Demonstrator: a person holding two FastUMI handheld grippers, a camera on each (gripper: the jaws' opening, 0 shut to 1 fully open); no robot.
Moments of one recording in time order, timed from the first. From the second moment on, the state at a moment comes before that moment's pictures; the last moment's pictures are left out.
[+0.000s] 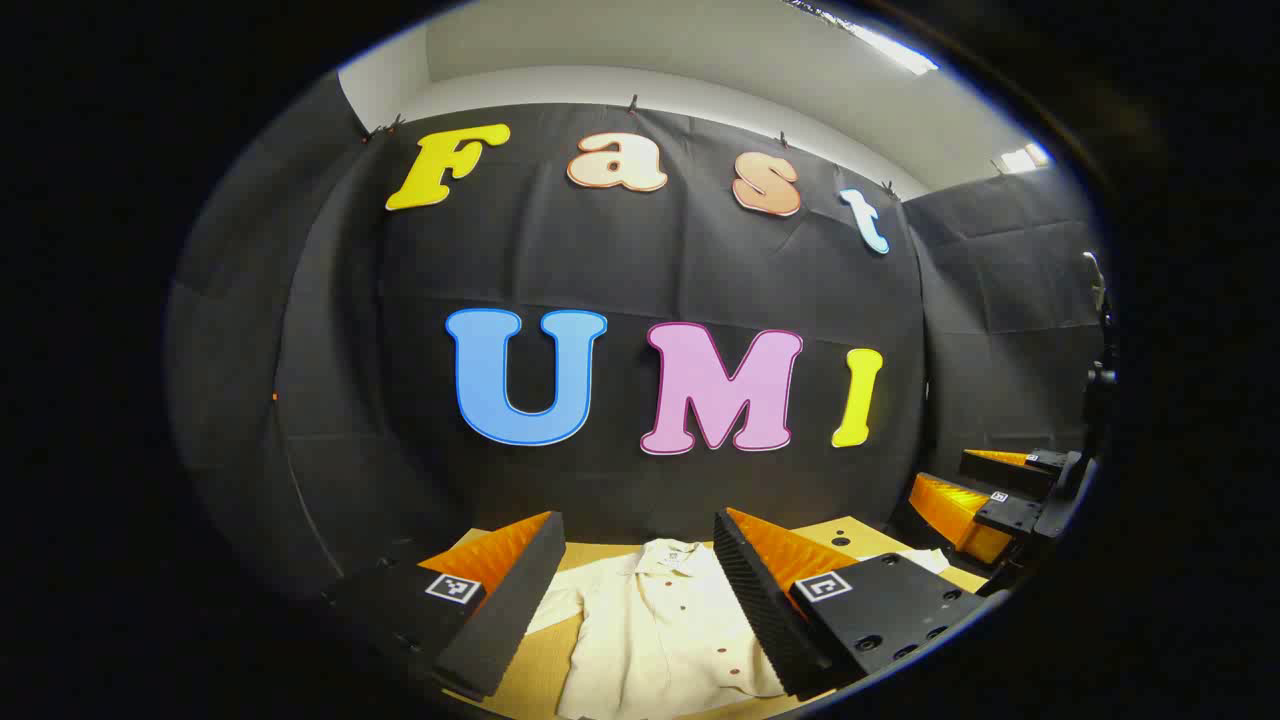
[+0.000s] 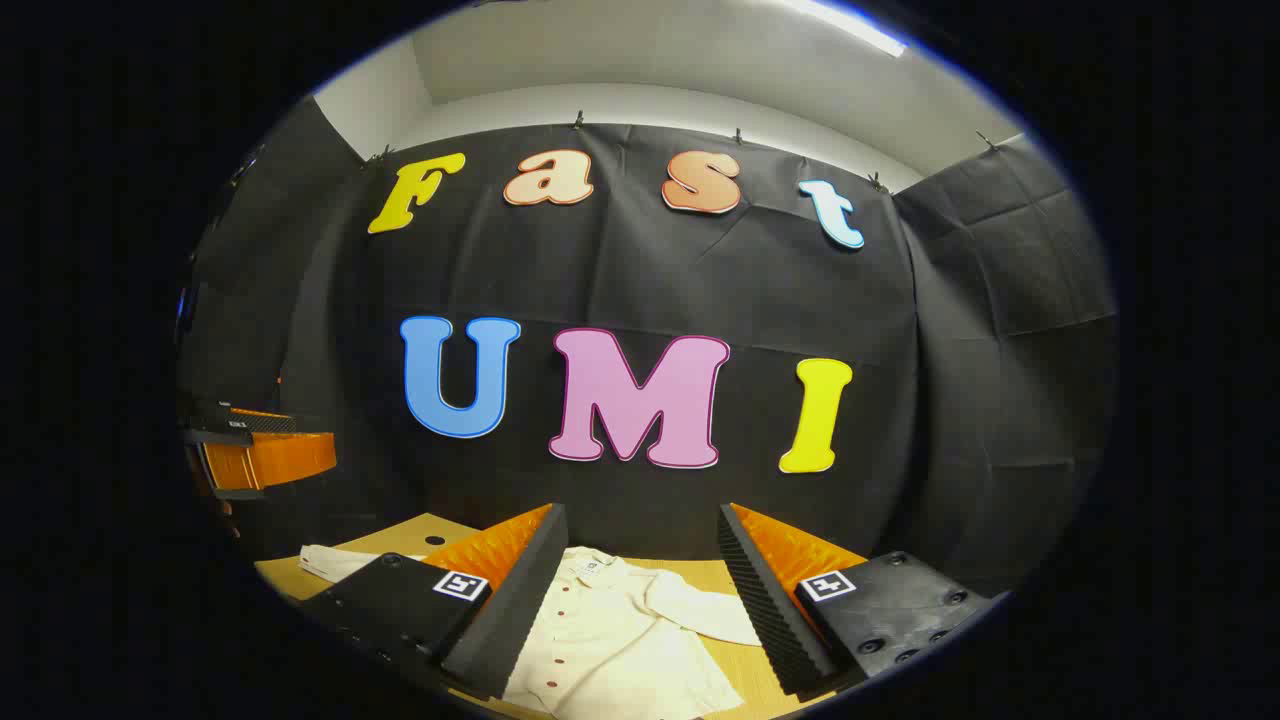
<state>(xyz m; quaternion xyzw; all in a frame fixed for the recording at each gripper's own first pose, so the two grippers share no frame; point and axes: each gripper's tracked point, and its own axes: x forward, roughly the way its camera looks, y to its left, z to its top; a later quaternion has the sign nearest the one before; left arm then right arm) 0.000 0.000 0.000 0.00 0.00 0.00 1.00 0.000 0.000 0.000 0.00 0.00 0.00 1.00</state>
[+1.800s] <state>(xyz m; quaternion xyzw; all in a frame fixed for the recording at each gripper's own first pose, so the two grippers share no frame) 0.027 -0.030 -0.024 -0.01 0.03 0.02 1.00 0.080 -0.106 -0.099 -0.03 0.13 -0.05 0.99</state>
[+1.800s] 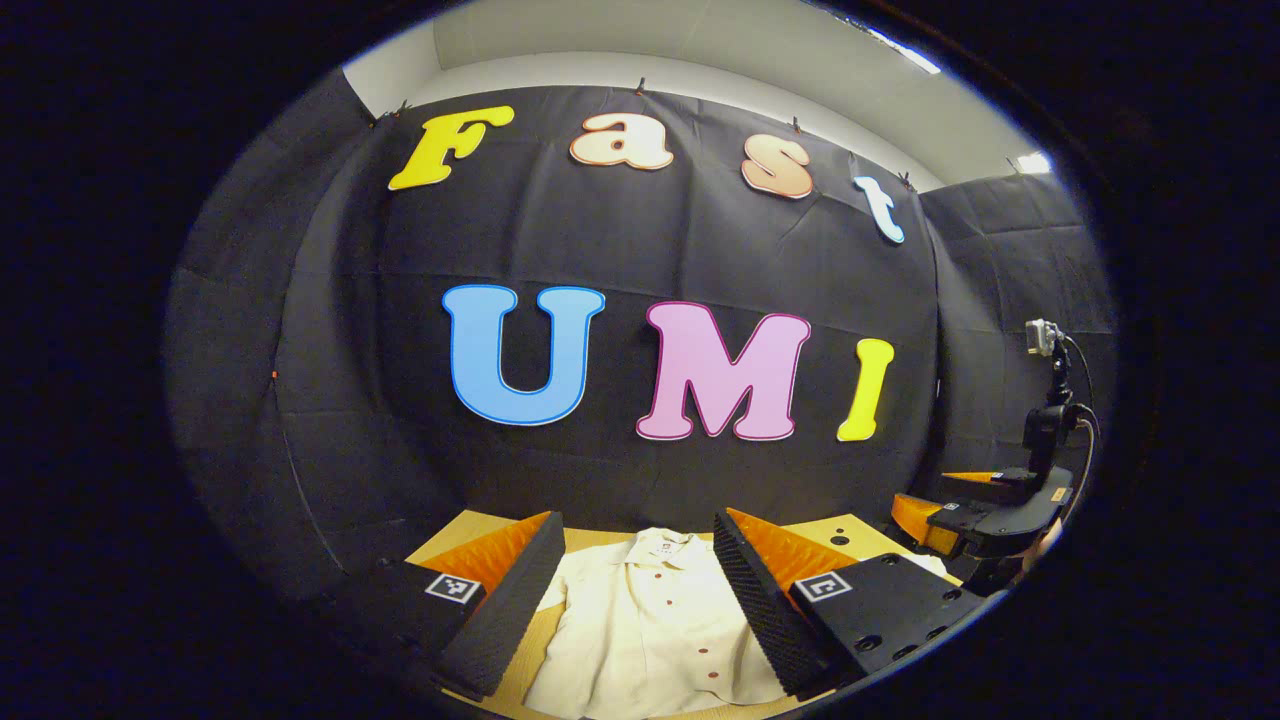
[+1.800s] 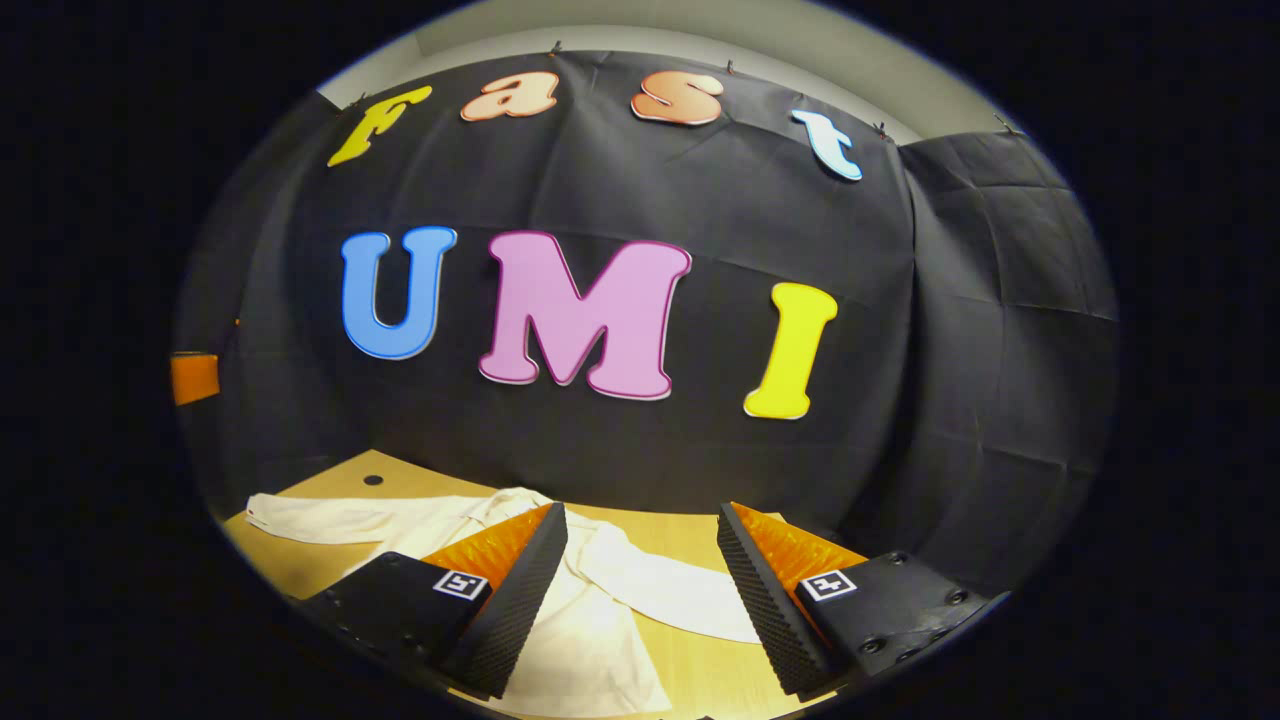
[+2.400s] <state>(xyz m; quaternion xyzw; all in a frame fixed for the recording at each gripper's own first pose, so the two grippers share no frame) 0.090 -0.111 -0.058 -0.03 0.08 0.02 1.00 0.118 -0.321 -0.247 0.02 0.27 -0.19 0.94</state>
